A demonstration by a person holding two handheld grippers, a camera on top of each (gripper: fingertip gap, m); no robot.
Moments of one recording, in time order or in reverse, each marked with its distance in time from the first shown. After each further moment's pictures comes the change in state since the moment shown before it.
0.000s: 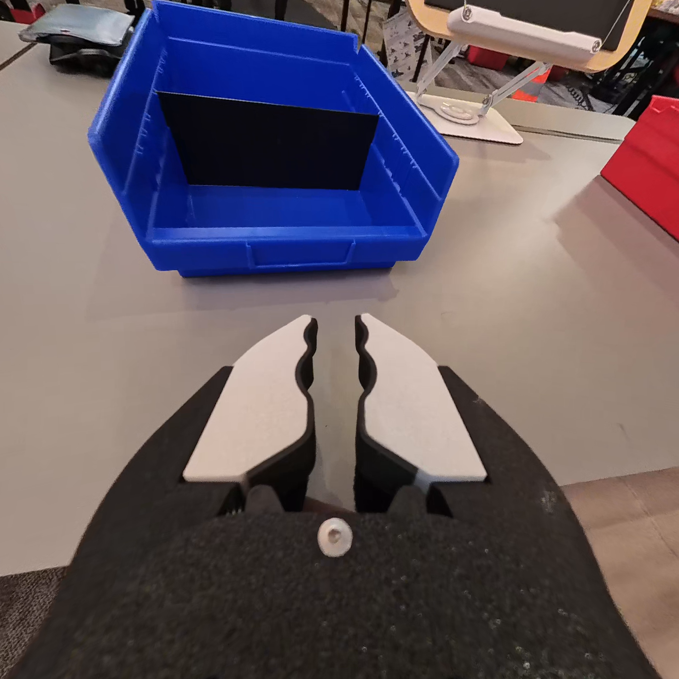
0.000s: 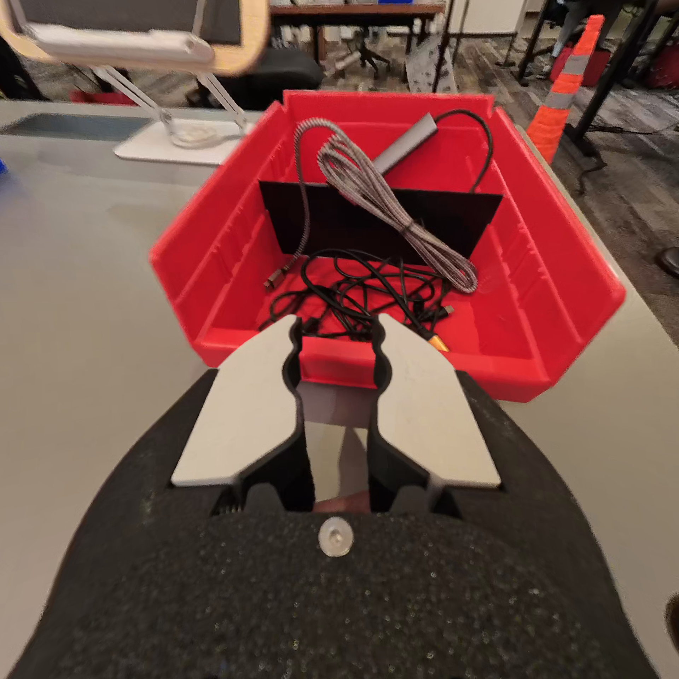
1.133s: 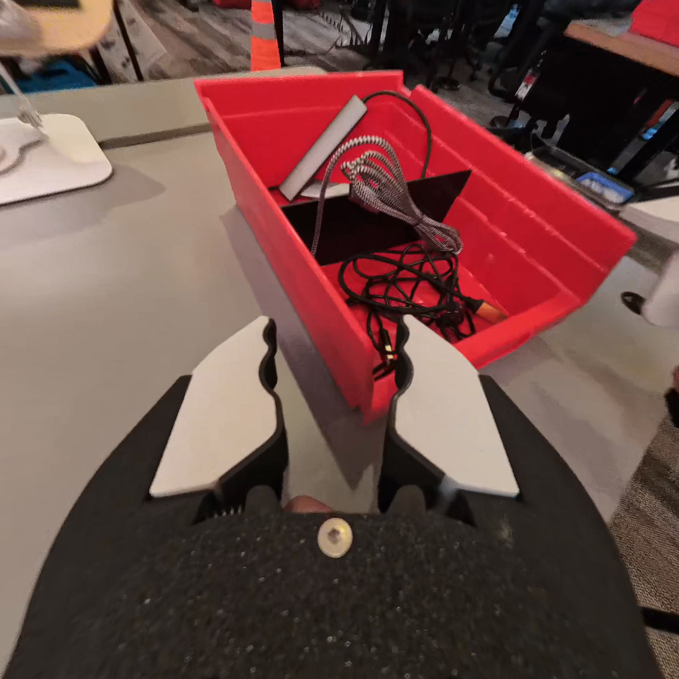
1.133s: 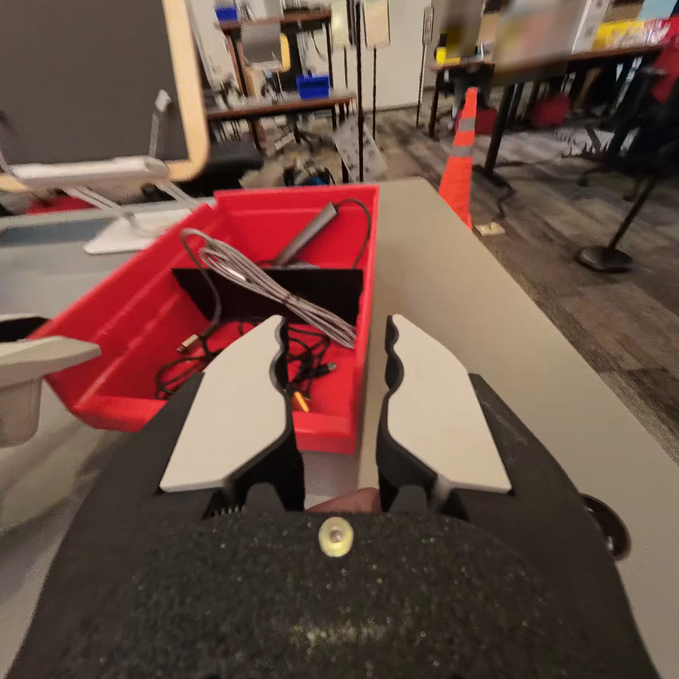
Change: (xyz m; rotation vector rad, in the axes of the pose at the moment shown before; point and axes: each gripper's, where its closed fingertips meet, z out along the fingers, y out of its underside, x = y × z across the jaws) left arm 0.425 -0.015 0.168 -0.103 0.472 0.247; right arm 0.037 -0.029 -0.046 0.143 0.168 0.119
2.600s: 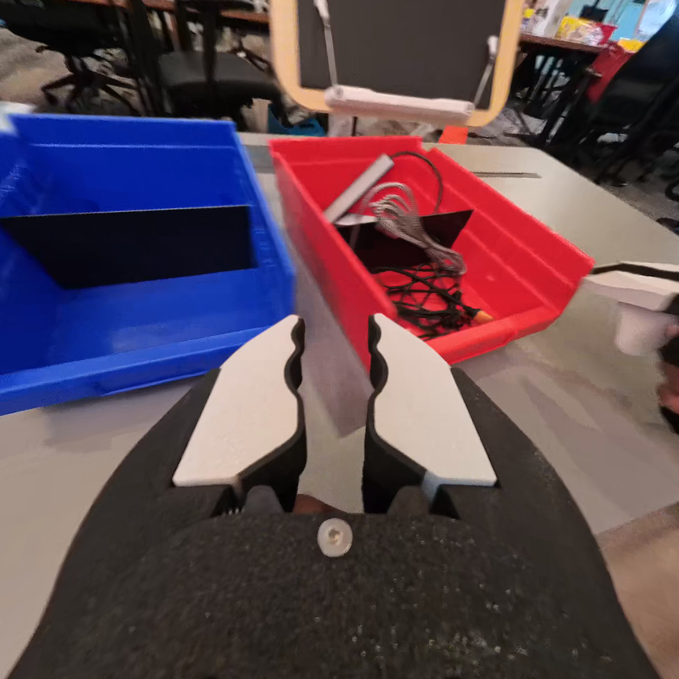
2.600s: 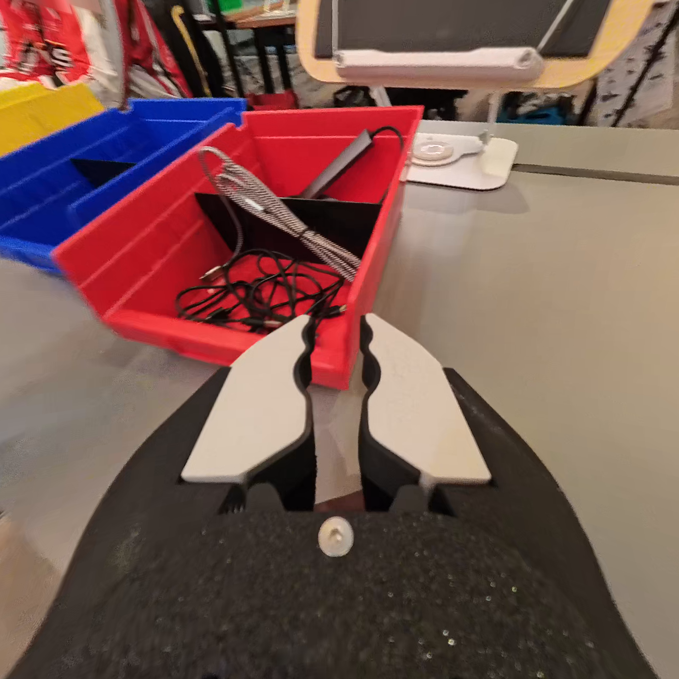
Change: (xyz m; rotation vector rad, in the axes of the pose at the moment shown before) left arm -0.233 0.050 -0.268 0.162 -0.399 -0.154; right arm -0.285 0.044 0.028 -0.178 -0.494 -0.114
